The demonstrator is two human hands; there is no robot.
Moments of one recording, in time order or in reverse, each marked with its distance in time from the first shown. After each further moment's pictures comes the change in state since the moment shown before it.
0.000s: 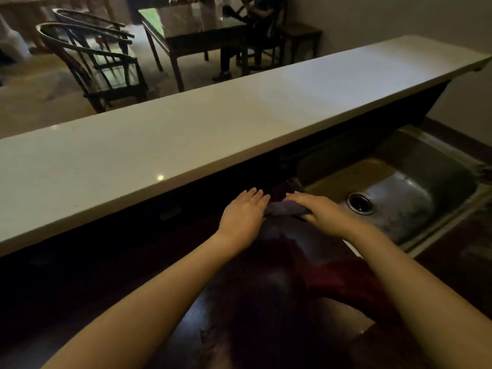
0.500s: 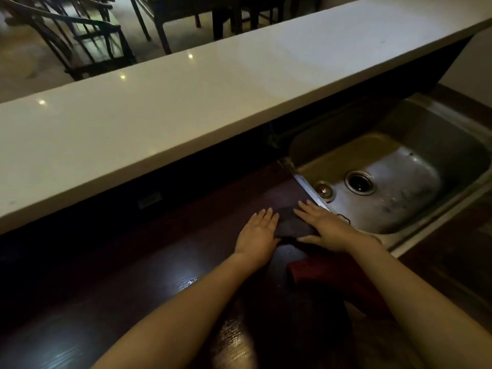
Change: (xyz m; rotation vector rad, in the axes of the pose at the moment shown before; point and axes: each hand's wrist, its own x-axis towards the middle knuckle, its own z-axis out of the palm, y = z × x) left_hand 0.005 0.050 0.115 -0.158 -0.331 -0.072; right_hand -0.021 0.101 0.067 -0.202 -0.225 0.115
